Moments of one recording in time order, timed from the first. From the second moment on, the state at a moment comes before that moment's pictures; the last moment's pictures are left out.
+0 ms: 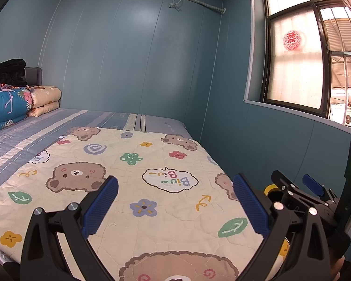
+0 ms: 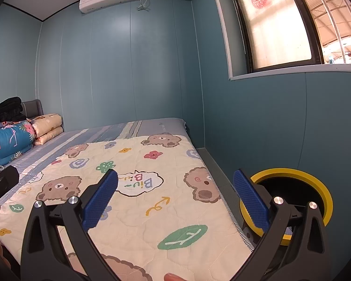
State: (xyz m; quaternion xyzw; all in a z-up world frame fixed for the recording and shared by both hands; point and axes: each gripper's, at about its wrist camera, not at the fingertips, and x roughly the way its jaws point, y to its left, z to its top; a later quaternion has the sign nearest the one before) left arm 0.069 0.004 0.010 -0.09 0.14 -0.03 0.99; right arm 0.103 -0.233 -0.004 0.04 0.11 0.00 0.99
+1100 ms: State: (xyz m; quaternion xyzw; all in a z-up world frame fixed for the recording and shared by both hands) left arm 0.067 -0.001 0.008 -0.08 0.13 -0.04 0.99; right arm 0.105 -0.235 -0.007 0.04 0.12 0.00 0.99
